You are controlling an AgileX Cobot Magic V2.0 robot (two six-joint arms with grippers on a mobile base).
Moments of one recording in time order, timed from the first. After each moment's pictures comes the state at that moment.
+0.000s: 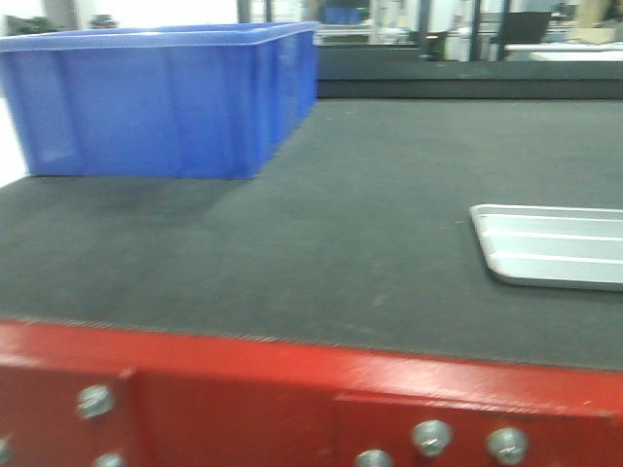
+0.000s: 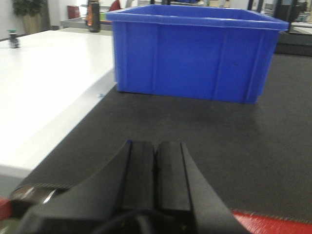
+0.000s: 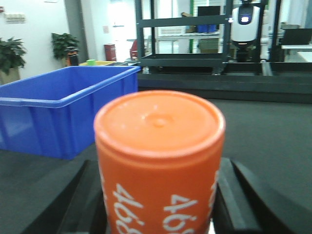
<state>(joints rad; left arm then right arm) -0.06 -0.01 0.03 -0.07 0.07 0.03 0.17 0.08 -0.46 -0.06 0.38 0.17</state>
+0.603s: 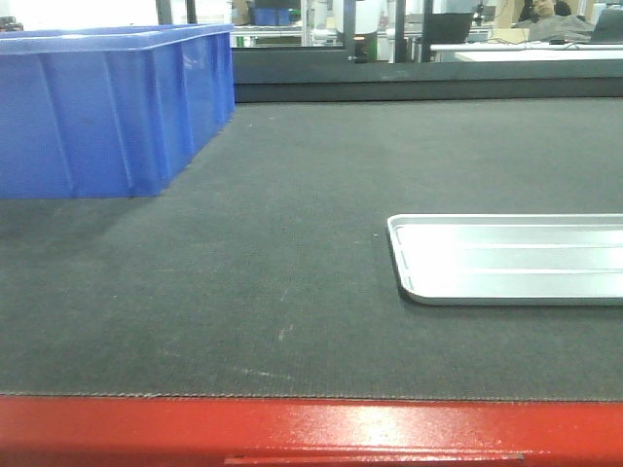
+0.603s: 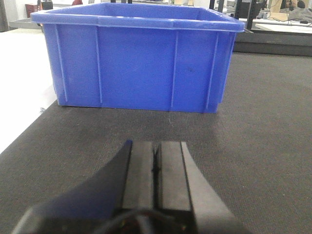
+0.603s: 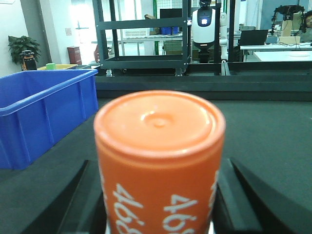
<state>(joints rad) -0.06 -0.01 0.03 -0.07 0.07 0.03 0.17 0.08 -0.46 -0.06 0.38 0.17</state>
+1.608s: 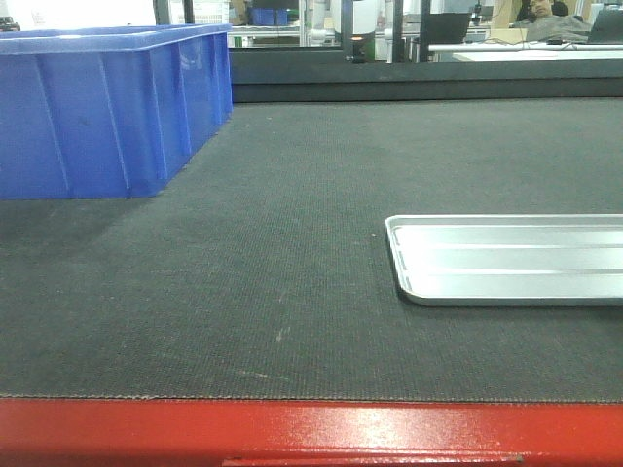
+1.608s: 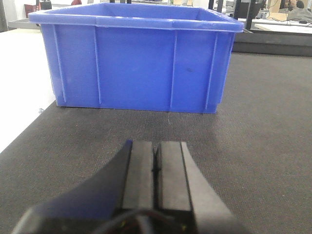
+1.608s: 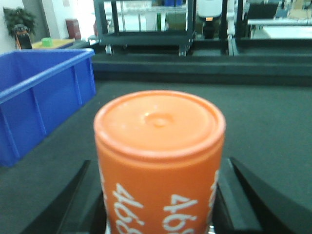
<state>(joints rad) -0.06 -0.01 0.03 -0.07 0.07 0.03 0.17 0.55 -0.53 -0.06 0.11 0.17</state>
